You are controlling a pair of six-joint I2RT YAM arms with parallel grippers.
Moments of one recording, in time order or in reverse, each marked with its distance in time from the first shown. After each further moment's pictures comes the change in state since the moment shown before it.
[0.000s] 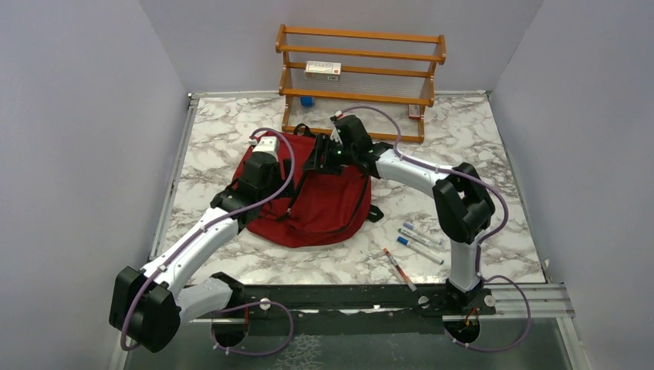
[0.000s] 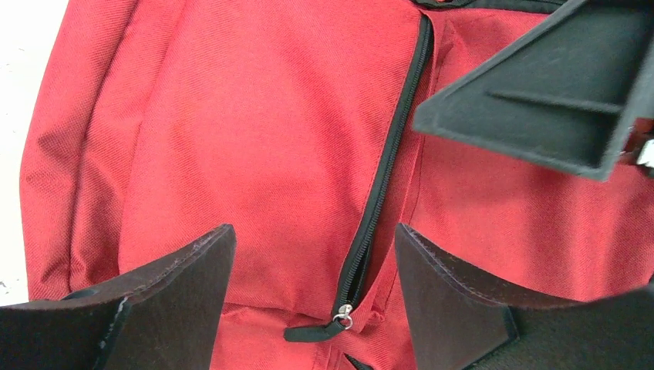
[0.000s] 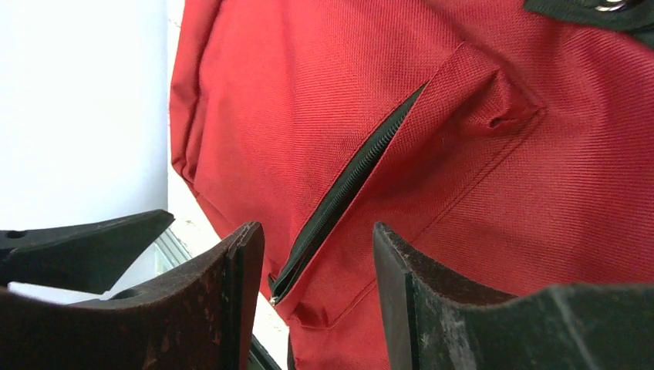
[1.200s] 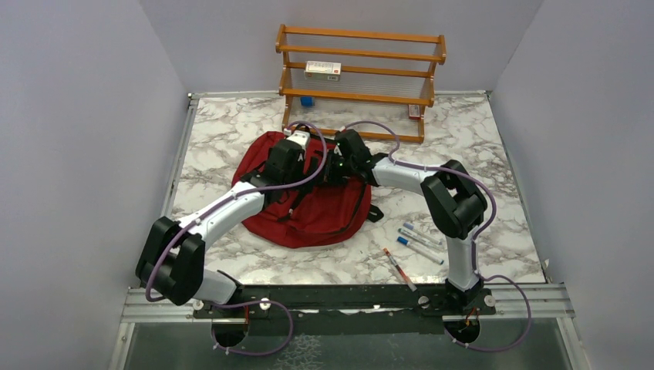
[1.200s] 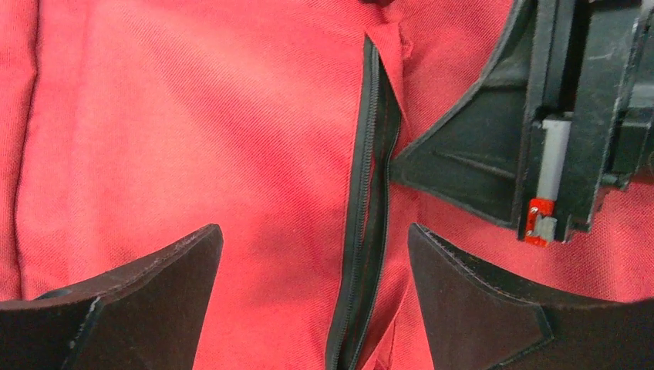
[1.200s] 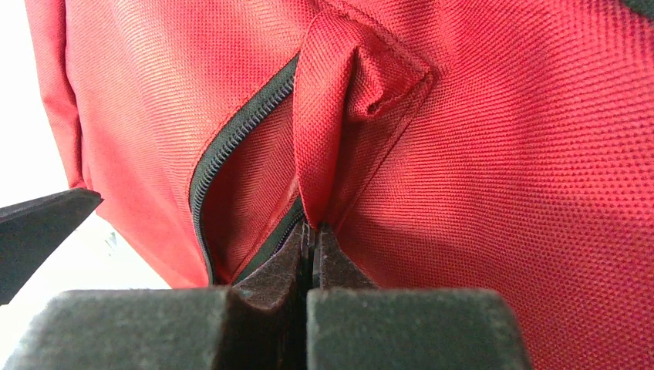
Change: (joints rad) left arm -0.042 0.301 0.135 0.063 0.049 0.176; right arm 0.016 0.077 -0.091 0.045 0.065 0.026
